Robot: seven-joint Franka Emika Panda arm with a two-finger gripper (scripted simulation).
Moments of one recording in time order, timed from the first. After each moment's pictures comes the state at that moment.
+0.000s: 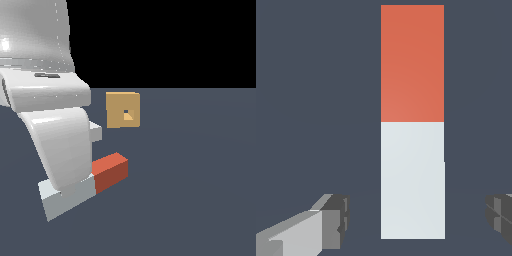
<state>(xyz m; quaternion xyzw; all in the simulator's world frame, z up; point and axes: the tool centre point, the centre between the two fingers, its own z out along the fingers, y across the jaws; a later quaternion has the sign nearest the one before) -0.115 -0.122 0.065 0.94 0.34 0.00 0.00</state>
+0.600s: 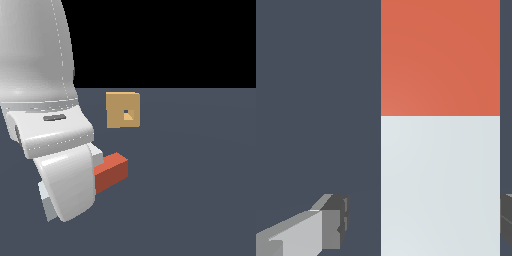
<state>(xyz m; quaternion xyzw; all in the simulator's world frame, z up) -0.115 -0.122 0.024 0.94 0.34 0.00 0.00</state>
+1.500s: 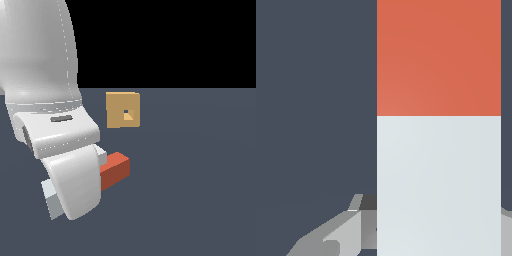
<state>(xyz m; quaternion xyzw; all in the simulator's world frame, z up) -0.110 -0.120 0.022 0.94 0.35 0.00 0.00</state>
